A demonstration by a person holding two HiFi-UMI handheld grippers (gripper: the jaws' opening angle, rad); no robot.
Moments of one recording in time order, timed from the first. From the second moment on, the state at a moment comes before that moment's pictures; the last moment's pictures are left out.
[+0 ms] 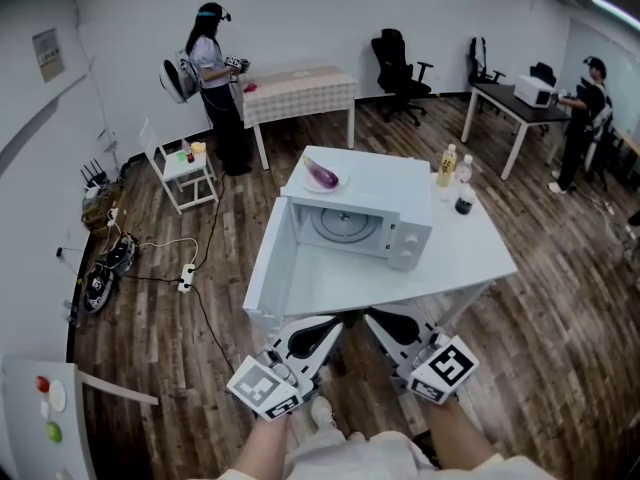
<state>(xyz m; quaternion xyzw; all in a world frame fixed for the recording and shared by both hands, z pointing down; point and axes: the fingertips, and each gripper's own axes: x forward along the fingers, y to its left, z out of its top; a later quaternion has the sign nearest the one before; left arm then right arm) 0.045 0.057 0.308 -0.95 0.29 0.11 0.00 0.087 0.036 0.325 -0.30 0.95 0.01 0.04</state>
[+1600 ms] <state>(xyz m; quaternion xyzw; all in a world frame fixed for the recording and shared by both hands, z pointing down) -0.055 -0.151 0.272 -0.91 0.38 0.16 0.00 0.010 -0.254 0.308 -0.27 0.96 0.07 -0.10</state>
